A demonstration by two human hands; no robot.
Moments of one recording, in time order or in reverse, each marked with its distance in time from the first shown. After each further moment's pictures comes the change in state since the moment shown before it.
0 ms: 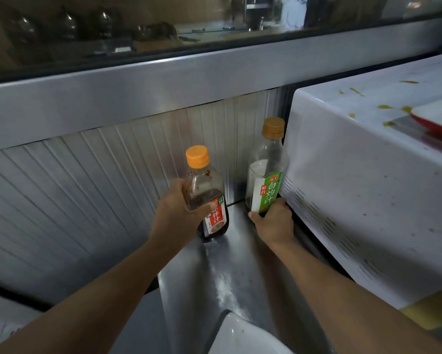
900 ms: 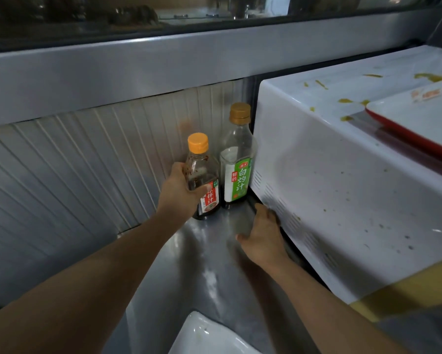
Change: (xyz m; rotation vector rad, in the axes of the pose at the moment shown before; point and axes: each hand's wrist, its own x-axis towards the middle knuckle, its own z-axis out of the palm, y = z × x) left_hand 0.035 0.022 0.064 0.006 -0.021 -0.043; right_hand -0.030 0.025 -0.043 -0.171 -0.182 -0.088
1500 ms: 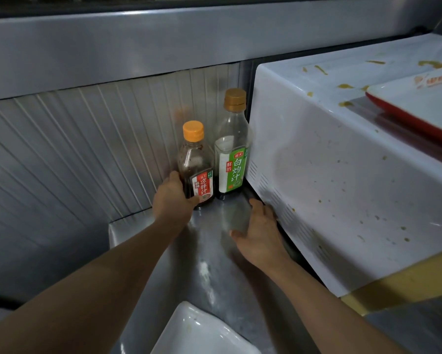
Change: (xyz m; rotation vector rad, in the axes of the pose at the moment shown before) left_hand -0.009 -0.032 0.025 0.291 0.050 -0.061; right_hand -0.014 0.006 -0.008 -0.012 -0.033 -0.082
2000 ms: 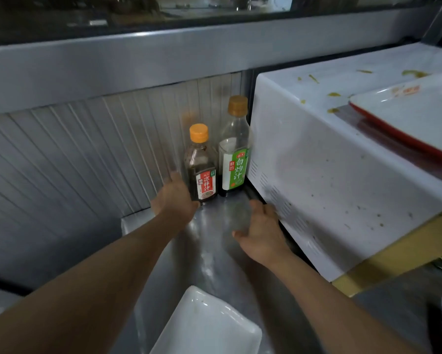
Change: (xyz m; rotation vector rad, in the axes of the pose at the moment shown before) left_hand -0.017 0.012 -0.031 0.306 -0.144 -0.076; right_hand -0.022 -0.012 -0.015 -0.086 -0.075 -0.008
